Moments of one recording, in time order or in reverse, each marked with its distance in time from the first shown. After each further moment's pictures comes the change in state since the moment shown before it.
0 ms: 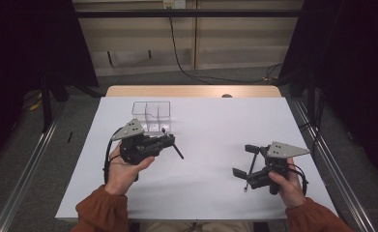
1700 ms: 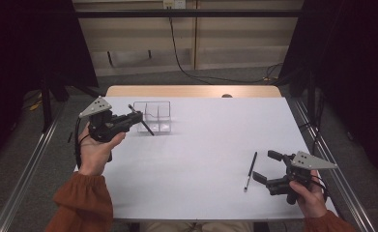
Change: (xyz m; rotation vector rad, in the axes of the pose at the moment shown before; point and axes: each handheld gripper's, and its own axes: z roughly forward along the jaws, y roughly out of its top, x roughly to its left) left arm 0.065 0.031 -0.044 -0.021 0.233 -0.034; right arm -0.006 -0.025 -0.049 -0.051 -0.141 0.046
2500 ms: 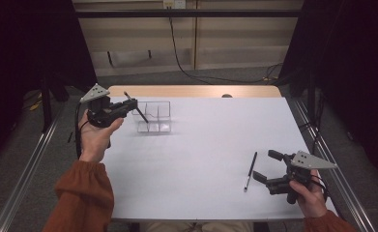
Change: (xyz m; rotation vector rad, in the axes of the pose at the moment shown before) left arm 0.027 0.018 0.013 -0.009 0.095 -0.006; right arm -0.001 0.000 0.001 0.003 -0.011 -0.005
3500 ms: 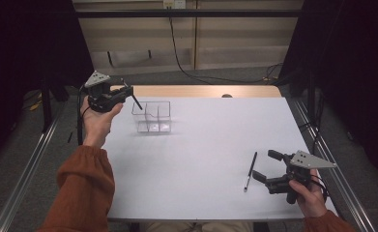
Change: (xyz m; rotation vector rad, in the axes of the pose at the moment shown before) left arm 0.029 0.016 0.026 -0.001 0.123 0.001; right arm 0.000 0.000 0.001 0.006 -0.011 0.009
